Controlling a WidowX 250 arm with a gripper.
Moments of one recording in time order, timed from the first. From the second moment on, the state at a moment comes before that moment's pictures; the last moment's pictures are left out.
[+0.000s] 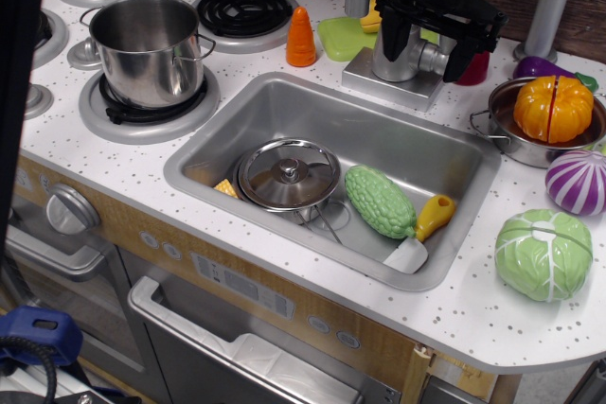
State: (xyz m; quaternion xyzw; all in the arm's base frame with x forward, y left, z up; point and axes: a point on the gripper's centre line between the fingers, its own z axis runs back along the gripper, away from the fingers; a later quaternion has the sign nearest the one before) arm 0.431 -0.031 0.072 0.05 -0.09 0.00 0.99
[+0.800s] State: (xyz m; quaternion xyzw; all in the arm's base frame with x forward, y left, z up) arm 0.433 -0.035 0.070 0.11 -0.15 -0.01 0.98
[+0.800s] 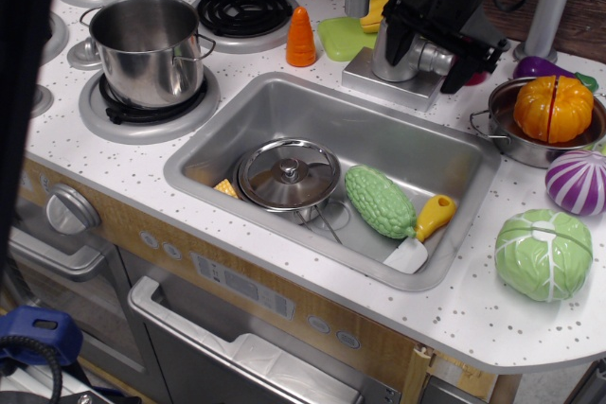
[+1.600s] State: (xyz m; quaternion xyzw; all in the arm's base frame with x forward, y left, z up) arm 0.460 -0.036 0.090 0.08 -0.25 -0.03 0.96
